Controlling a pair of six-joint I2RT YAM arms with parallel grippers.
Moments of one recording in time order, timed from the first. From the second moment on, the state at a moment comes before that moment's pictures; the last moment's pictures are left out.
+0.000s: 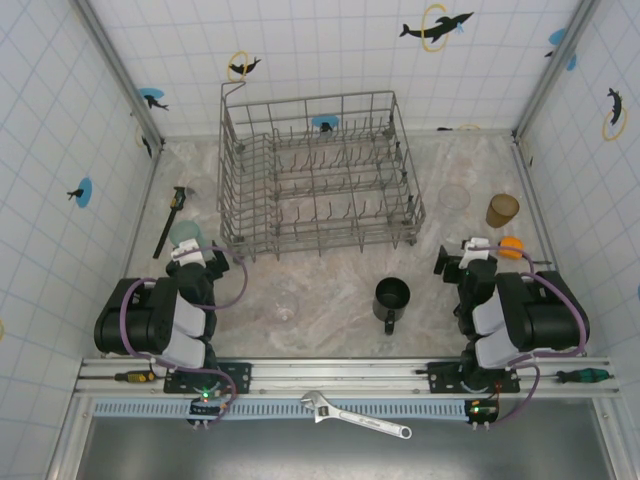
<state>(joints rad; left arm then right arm) -0.03 1.50 0.01 1.22 -0.29 -0.10 0.08 1.51 0.00 1.14 0.14 0.06</state>
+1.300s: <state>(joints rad) -0.10 1.07 0.23 0.54 -0.68 -0.32 0.19 0.89 0.01 0.52 0.40 0.27</state>
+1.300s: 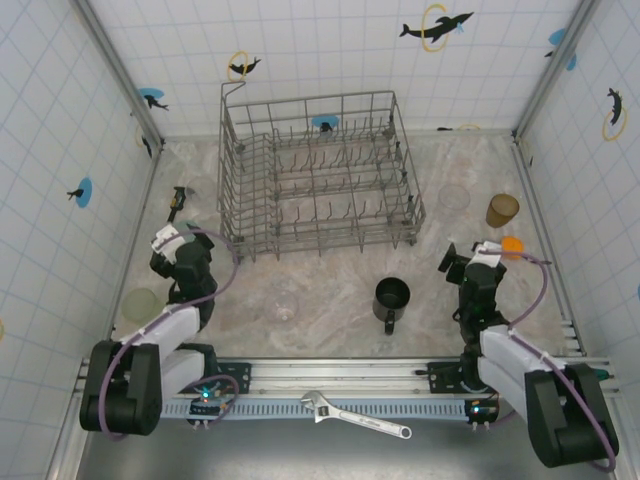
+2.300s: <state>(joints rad) -0.20 0.86 0.92 -0.64 -0.29 -0.50 0.20 0.89 0.50 -0.24 0.23 0.36</state>
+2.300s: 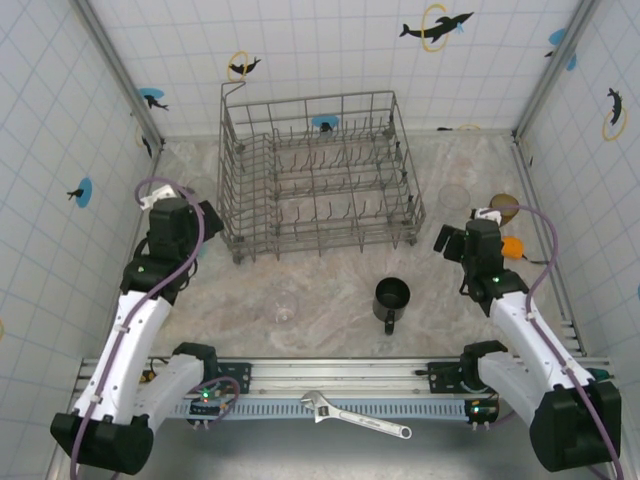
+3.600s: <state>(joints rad) -1.21 1.57 1.50 -0.75 -0.23 -0.60 0.08 0.95 0.56 -0.38 0.01 0.35</state>
